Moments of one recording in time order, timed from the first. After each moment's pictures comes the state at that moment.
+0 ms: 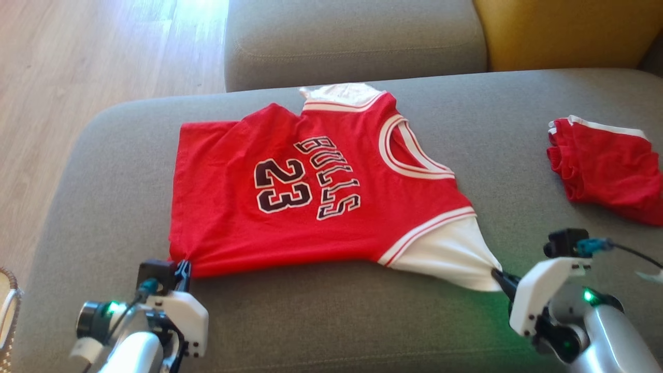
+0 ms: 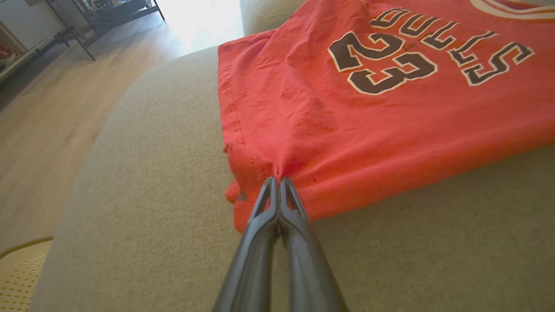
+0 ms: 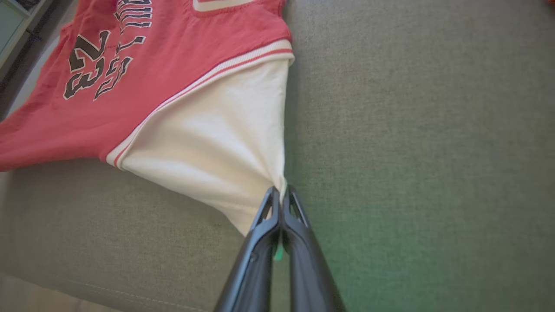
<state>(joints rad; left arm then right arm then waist) -0.33 0.23 -0.51 0.87 -0.30 0.06 -0.24 -0.25 -0.15 0.01 0.64 0.43 0.13 0.36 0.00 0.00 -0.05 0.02</state>
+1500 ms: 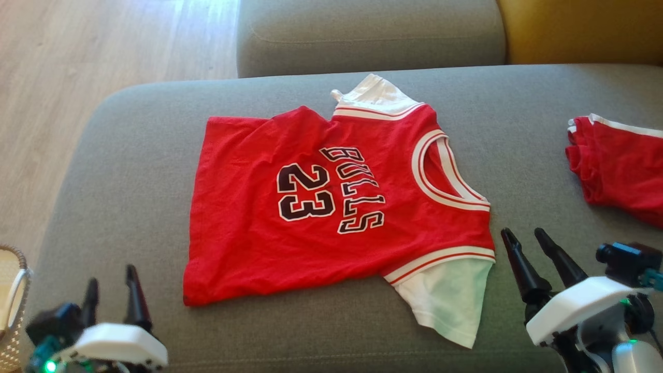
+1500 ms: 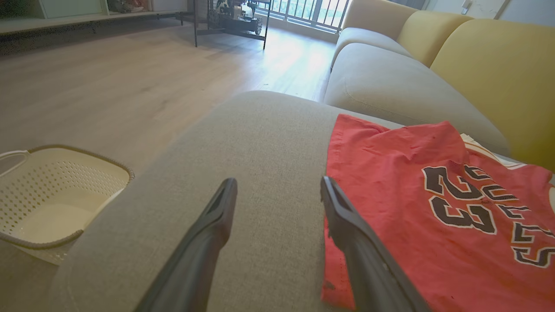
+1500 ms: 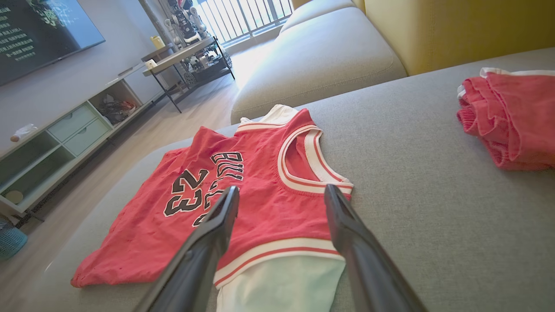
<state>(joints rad) 0.08 0.26 -0.19 0.24 -0.56 0.23 -0.25 0.05 -0.04 -0.11 0.00 0.44 0.13 0.20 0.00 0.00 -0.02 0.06</state>
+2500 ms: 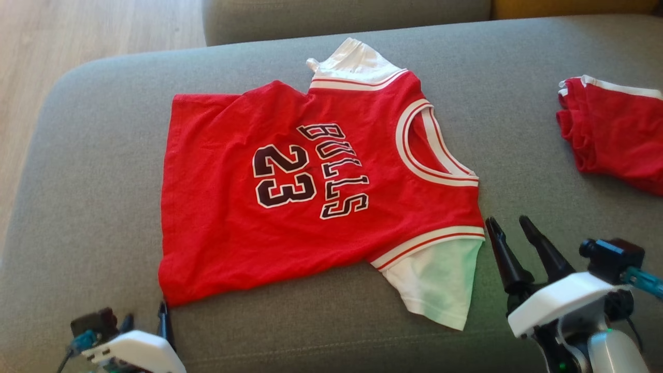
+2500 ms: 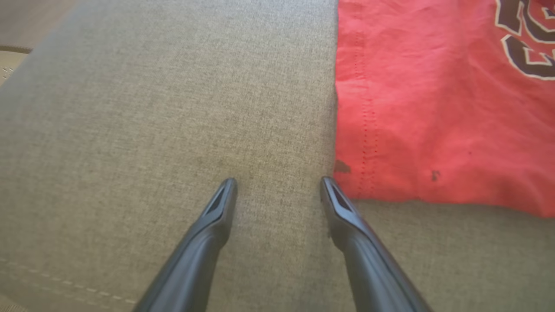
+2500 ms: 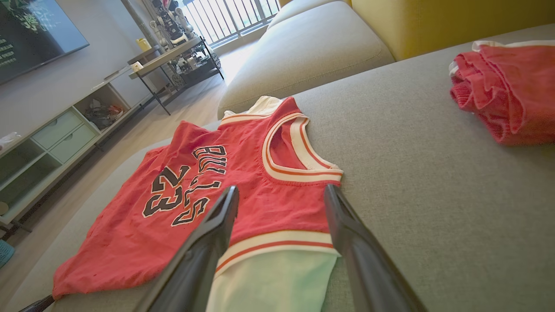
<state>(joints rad) 0.00 0.22 -0.26 0.52 -0.57 0.18 -0.12 0.01 -0.04 -0.04 0.07 0.41 0.13 0.07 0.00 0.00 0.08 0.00</state>
